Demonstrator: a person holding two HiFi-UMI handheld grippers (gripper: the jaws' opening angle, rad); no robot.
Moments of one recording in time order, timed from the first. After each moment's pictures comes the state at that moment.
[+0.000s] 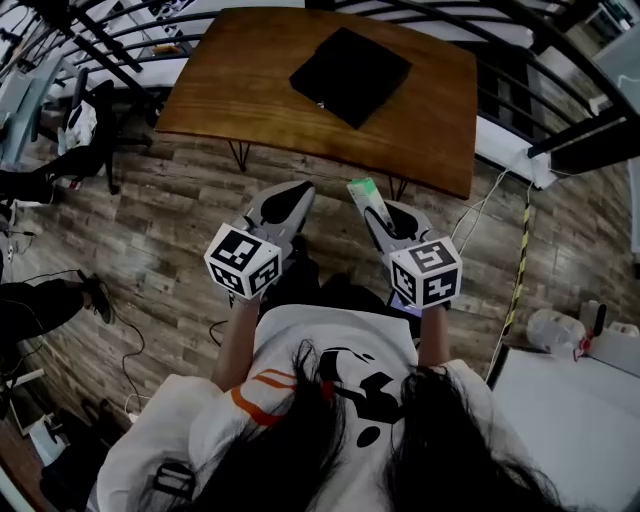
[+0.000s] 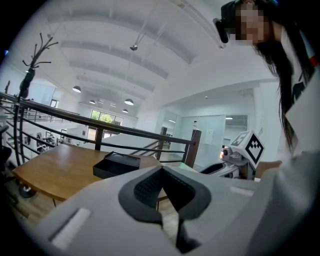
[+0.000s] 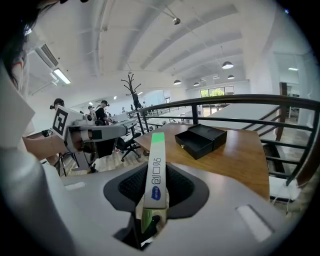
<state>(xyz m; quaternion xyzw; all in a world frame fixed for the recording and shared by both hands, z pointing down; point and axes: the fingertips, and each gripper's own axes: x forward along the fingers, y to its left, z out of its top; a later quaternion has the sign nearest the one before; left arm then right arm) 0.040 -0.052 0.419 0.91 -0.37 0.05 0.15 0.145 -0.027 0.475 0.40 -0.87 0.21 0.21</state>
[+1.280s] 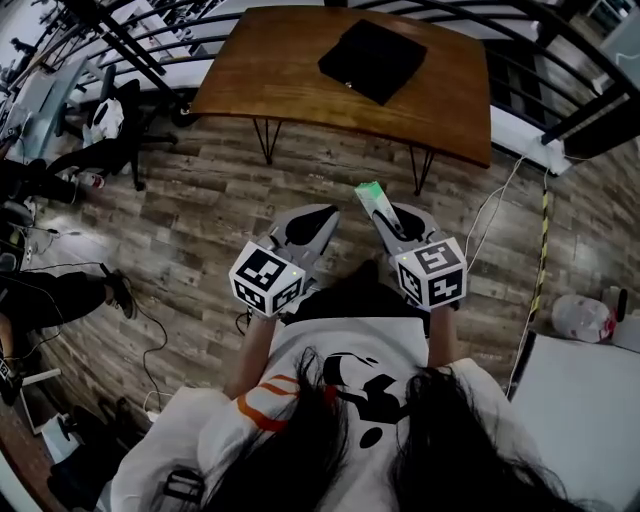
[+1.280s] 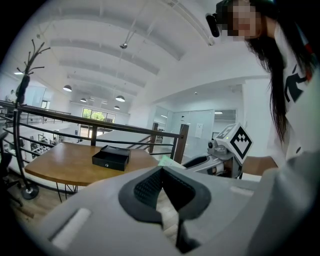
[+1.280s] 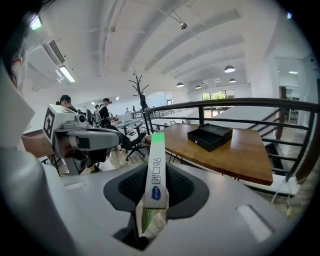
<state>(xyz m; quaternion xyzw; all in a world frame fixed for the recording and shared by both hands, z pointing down) 0.010 0.101 0.416 0.93 -0.33 0.08 0.13 0.084 0.092 0.466 0.40 -0.87 0.19 0.20</state>
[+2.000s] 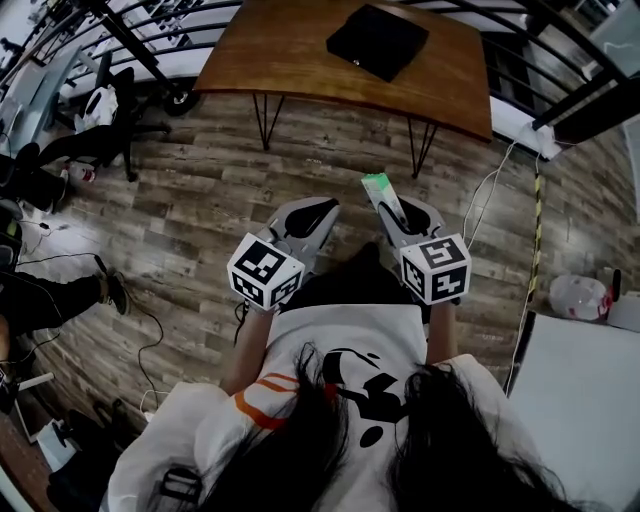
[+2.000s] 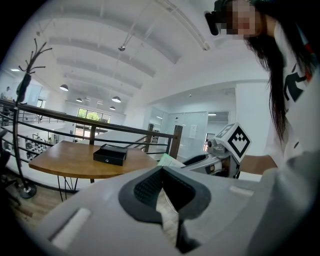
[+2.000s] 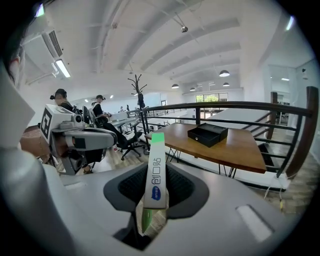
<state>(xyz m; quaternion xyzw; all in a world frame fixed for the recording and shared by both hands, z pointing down) -0.042 0.168 0.422 0.94 -0.30 0.07 0.13 0.044 0.158 0.469 0.44 -0.85 0.19 0.21</state>
